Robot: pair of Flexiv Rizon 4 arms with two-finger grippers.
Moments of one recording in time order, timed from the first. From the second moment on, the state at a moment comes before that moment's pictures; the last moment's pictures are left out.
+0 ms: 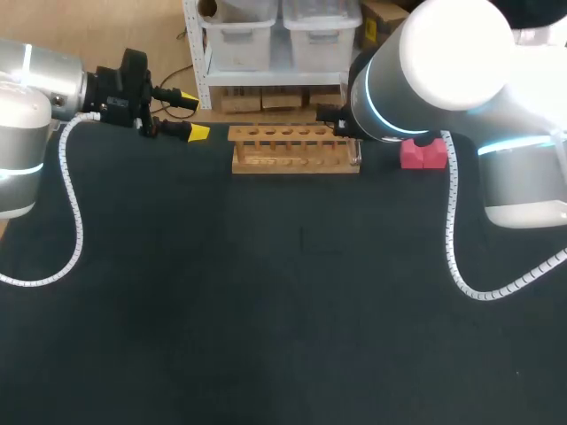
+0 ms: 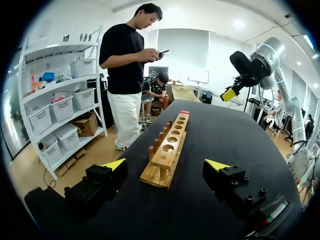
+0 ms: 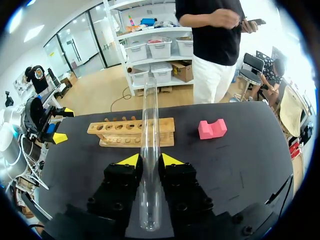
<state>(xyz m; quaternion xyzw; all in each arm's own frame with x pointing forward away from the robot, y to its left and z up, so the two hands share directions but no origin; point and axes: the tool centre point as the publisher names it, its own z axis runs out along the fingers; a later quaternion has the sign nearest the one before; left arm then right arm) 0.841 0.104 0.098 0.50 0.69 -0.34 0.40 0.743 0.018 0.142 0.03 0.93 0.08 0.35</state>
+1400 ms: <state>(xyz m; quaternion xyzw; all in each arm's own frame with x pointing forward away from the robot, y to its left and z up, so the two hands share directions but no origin) 0.841 0.104 0.098 0.50 0.69 -0.34 0.40 0.770 0.039 0.104 0.01 0.94 0.07 0.33</state>
